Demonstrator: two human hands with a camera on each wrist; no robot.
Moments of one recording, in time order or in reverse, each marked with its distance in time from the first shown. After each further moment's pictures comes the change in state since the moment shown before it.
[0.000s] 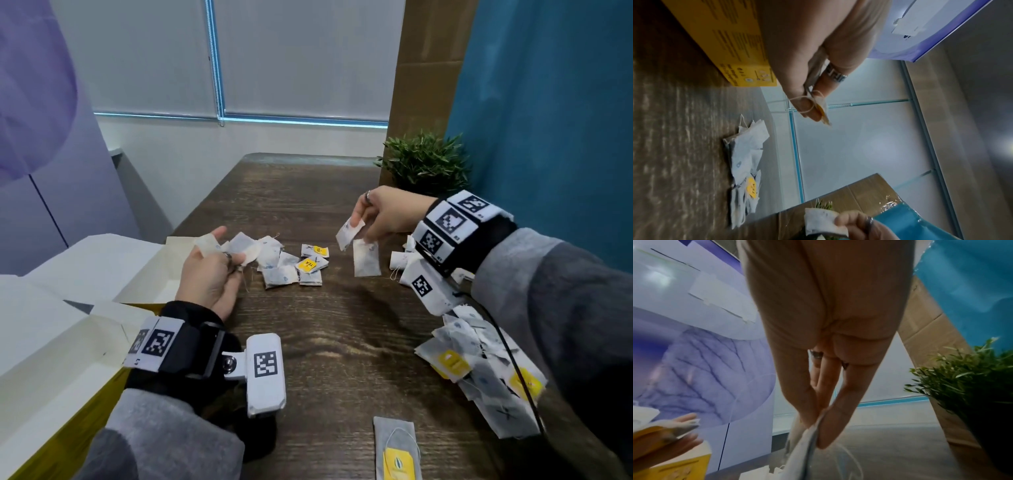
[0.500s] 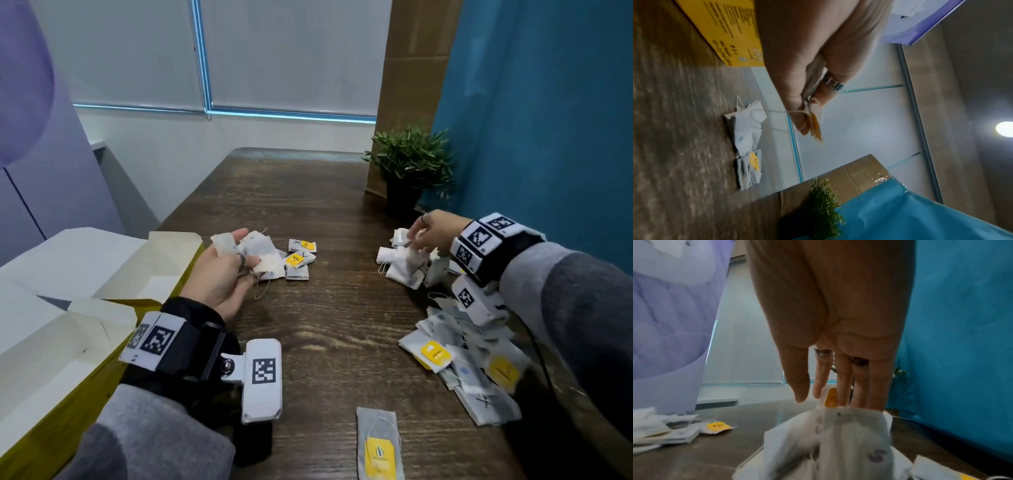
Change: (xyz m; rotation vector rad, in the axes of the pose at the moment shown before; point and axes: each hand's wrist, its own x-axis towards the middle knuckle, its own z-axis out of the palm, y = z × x) left_hand -0.009 -0.017 0.016 0.148 -0.148 -0.094; right_hand -0.019 0.109 -0.021 -0.191 0.173 0.388
